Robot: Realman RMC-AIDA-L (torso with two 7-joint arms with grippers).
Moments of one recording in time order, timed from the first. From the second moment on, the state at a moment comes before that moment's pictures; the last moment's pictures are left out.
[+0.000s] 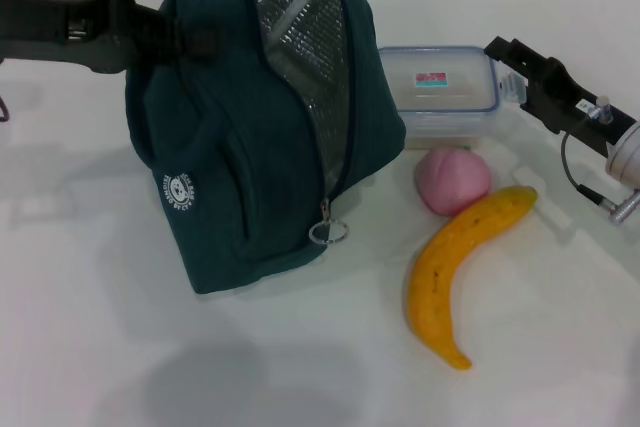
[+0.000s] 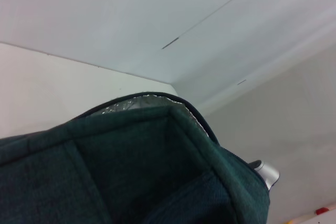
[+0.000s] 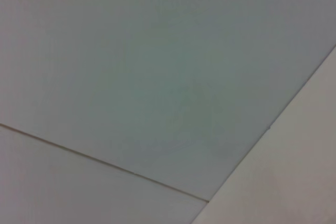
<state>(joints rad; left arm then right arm) -0.63 -1.93 0.68 0.94 1.95 1.85 -2.53 0.73 2.03 -0.80 0.10 -1.08 -1.06 1.61</state>
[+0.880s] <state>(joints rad) -0.62 -1.93 0.70 0.94 1.95 1.86 -2.51 0.72 2.03 -0.80 0.09 -1.13 -1.07 1.60</state>
